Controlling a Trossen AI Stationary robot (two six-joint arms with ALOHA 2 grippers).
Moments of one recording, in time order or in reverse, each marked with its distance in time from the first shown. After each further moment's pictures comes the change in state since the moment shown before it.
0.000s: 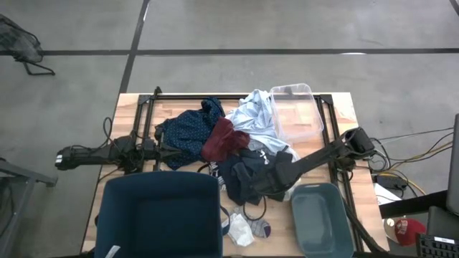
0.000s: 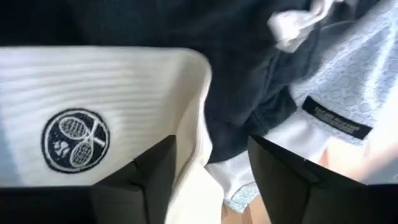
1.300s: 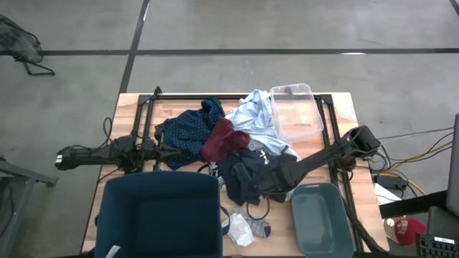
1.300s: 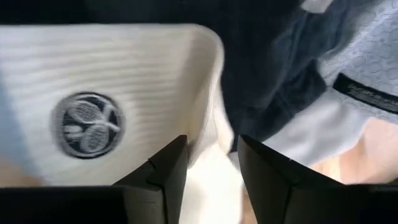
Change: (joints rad) left arm 0.000 0.000 0.000 0.000 0.000 0.000; right arm 0.006 -0.049 -0.086 0.068 -0.062 0.078
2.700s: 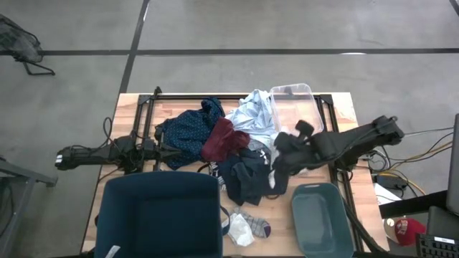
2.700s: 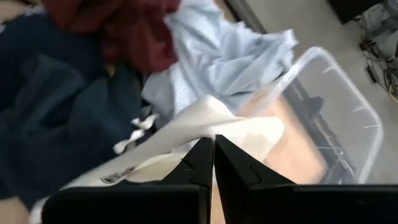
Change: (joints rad) left arm 0.000 0.000 0.000 0.000 0.000 0.000; right arm -0.050 -0.323 0.278 -0.248 0.460 0.025
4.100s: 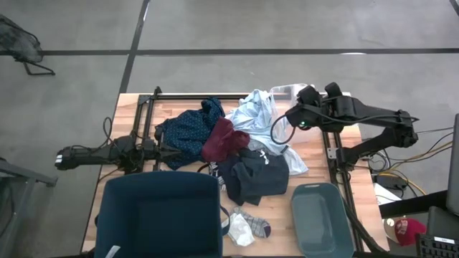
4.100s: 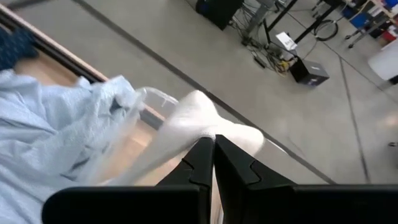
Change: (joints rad) left arm 0.000 0.000 0.000 0.000 0.000 0.000; right arm -0.386 -0.178 -0.011 -0.020 0.308 -0.112
